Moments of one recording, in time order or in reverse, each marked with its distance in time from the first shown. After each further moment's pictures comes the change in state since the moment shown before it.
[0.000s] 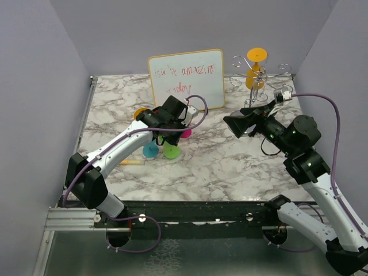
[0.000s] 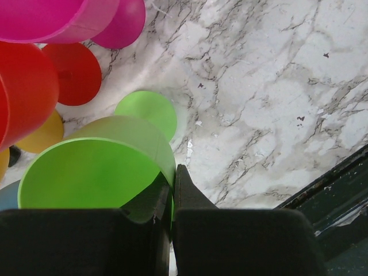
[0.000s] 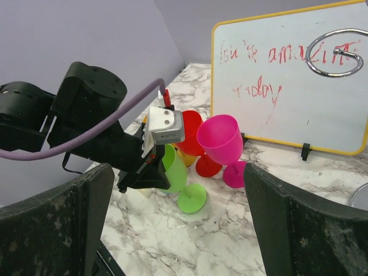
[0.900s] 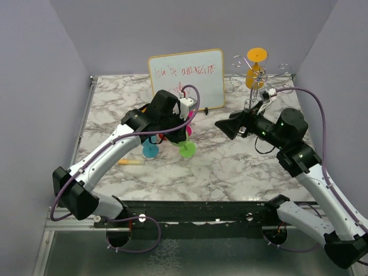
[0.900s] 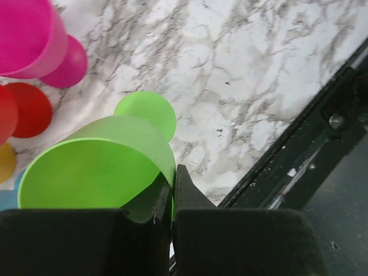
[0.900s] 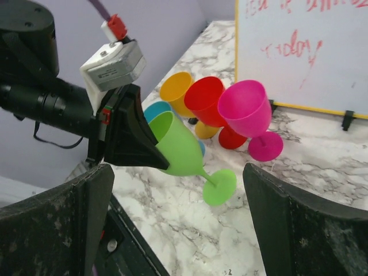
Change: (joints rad) left arm 0.003 -0.117 0.043 0.036 0.258 -0.109; right arm 0.000 0.105 0.003 -0.011 -0.169 0.048
